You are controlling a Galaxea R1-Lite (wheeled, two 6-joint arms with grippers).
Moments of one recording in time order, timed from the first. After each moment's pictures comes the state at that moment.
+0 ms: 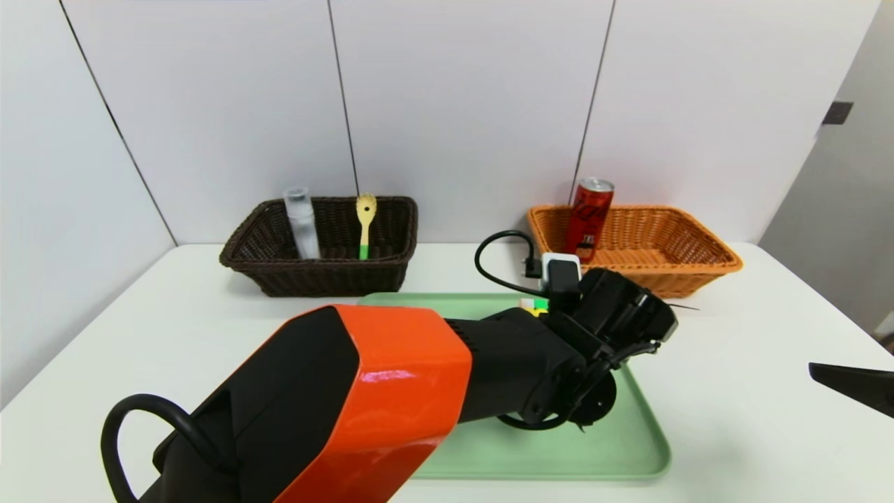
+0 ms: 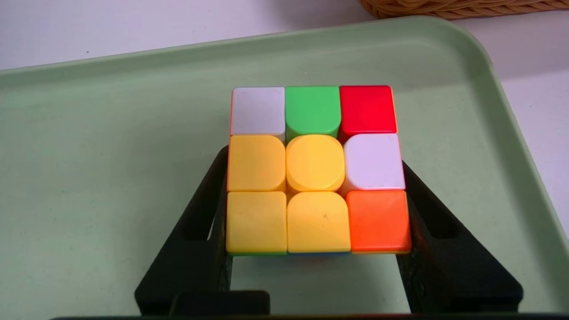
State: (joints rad) left arm -1.03 2.45 -1.97 0.16 0.73 -0.52; right arm 0.21 0.98 -0.87 0.48 -0.09 0.00
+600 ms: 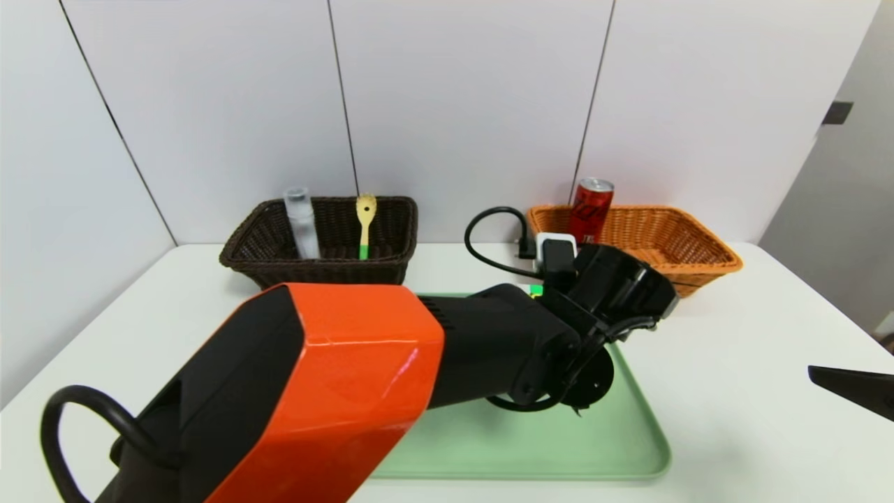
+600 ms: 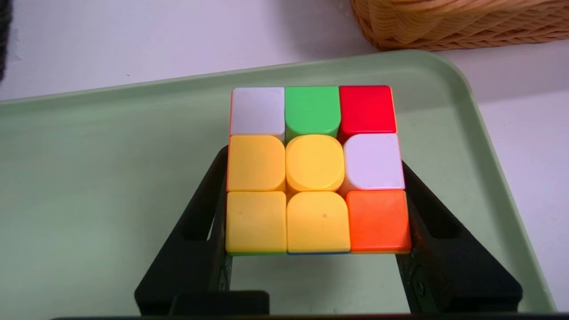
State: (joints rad) left arm -1.03 2.37 -1.97 0.23 0.72 -0.52; right arm 0.21 0.98 -0.86 0.48 -0.09 0.00
